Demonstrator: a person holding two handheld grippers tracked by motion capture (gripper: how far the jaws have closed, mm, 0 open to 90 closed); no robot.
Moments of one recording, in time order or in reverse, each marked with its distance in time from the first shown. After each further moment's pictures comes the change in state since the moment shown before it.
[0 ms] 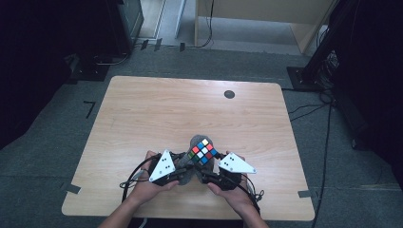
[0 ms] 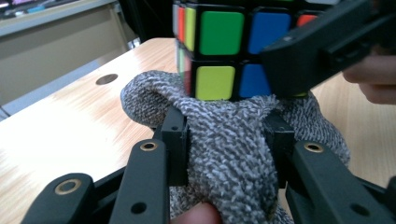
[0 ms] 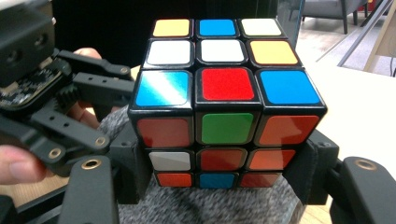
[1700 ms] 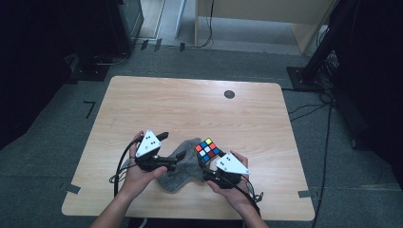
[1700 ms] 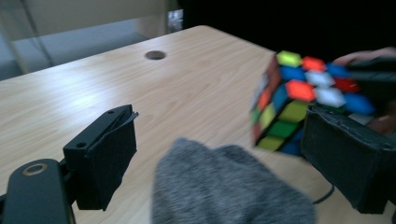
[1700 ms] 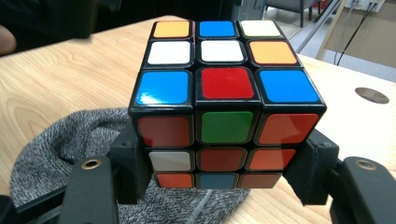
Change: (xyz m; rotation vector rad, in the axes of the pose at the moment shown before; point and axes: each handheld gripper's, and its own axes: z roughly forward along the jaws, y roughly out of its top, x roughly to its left) left arm 0.030 0.042 -0.025 0.077 0.111 -0.296; right arm -0.001 -0.010 0.009 0.083 -0.169 -0.095
